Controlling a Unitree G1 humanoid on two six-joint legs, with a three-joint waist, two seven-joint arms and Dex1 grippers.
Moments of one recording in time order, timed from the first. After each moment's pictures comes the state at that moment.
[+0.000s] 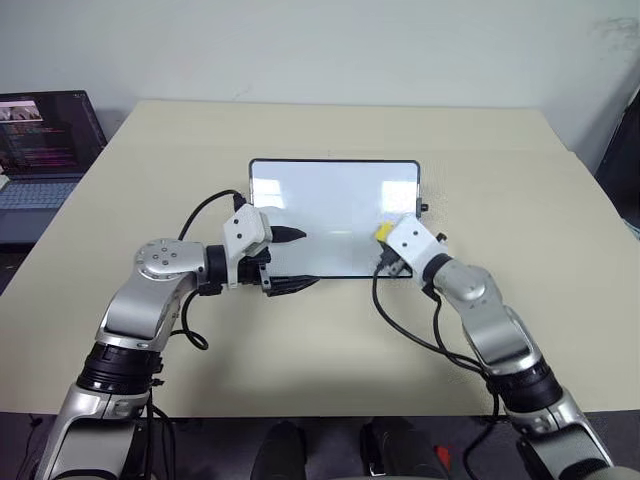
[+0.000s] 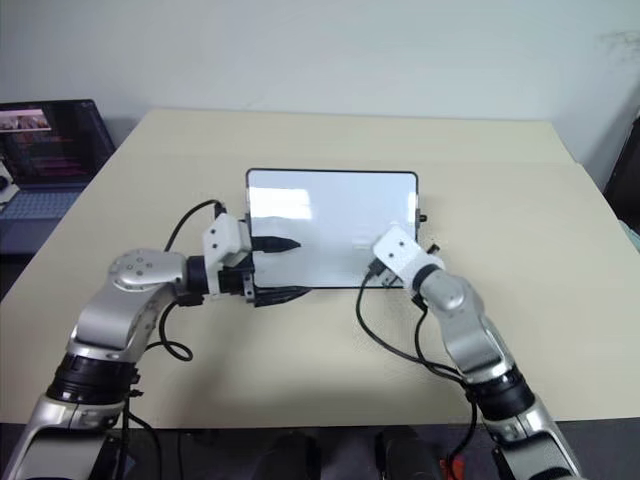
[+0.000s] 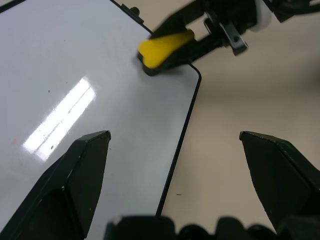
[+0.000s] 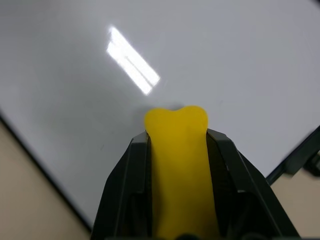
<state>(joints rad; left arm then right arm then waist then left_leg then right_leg) -0.47 0.68 -0.07 -0.07 -0.32 0.33 -1.10 -0.39 -0.35 0.30 -0.26 -0.25 0.61 0.43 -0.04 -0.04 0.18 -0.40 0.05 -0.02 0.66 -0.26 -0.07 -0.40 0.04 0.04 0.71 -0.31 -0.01</state>
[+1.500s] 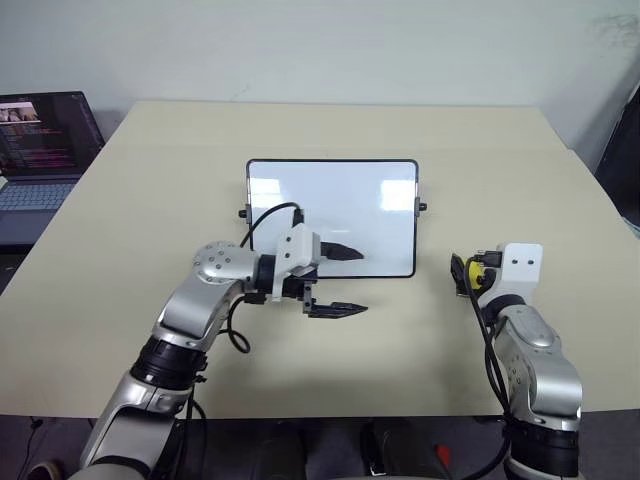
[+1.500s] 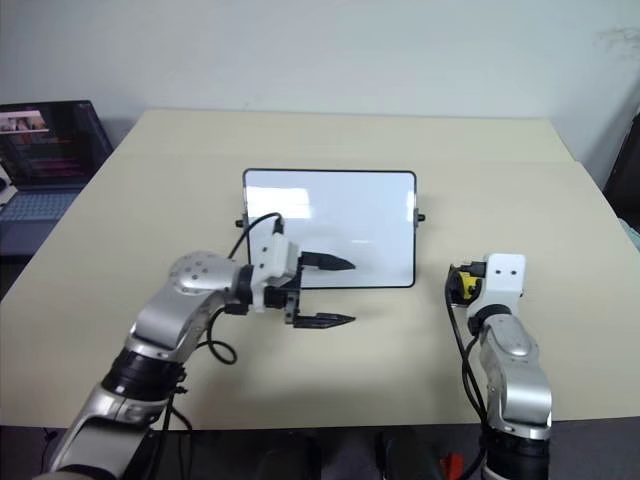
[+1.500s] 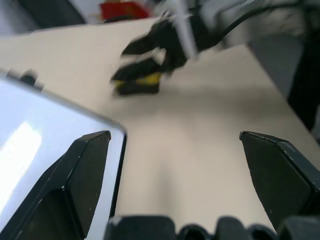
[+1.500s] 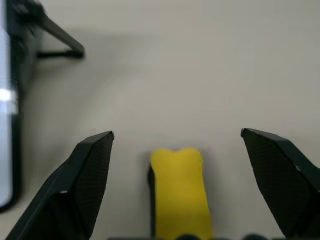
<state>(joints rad) -0.46 0.56 -0.17 -0.11 -0.32 0.27 -1.16 -0.09 -0.08 -0.20 -0.48 0.06 0.62 0.13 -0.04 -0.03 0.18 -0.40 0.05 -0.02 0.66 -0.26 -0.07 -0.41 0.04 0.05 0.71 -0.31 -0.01</state>
